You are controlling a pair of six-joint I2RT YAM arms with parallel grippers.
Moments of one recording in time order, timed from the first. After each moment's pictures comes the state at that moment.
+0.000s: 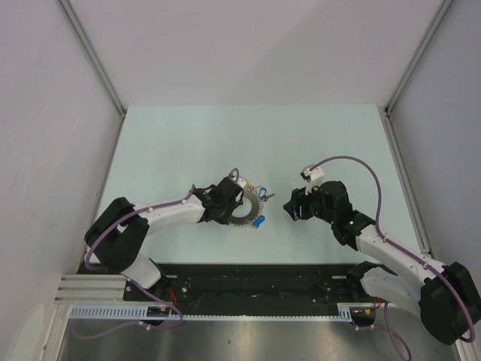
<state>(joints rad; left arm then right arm) -0.79 1.54 0.83 -0.40 -0.24 -0.23 0.55 0.98 0.46 0.04 -0.15 0.21</state>
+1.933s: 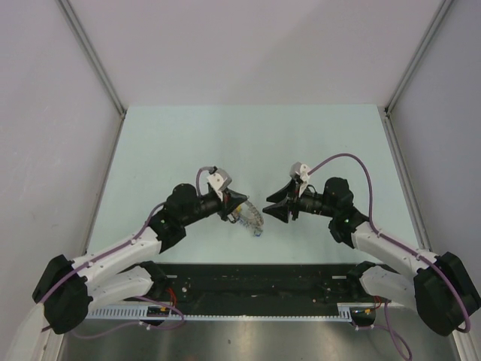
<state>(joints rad) -0.74 0.98 0.50 0.32 0.26 -0.11 0.56 1.06 0.46 0.51 -0.73 0.18</state>
